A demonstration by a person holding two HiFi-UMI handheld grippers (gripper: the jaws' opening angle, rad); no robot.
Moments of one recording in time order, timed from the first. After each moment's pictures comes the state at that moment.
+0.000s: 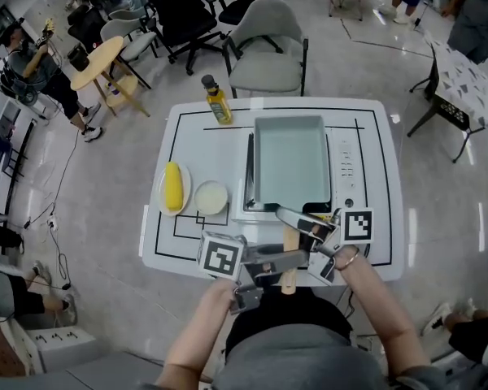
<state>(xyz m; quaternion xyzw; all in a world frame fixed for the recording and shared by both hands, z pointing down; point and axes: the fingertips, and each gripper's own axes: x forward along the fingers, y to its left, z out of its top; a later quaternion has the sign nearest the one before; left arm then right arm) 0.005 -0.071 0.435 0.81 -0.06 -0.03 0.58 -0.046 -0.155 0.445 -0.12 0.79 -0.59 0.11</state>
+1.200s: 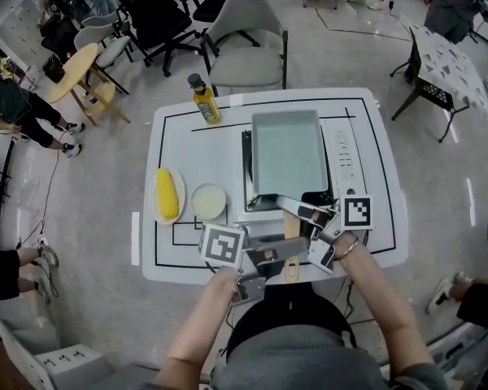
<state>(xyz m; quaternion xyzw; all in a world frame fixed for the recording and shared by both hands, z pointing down) -0.009 -0.090 0.438 0.79 -0.02 -0.03 0.61 -0.053 -0.177 0.461 -0.16 0.76 -0.62 0.14</state>
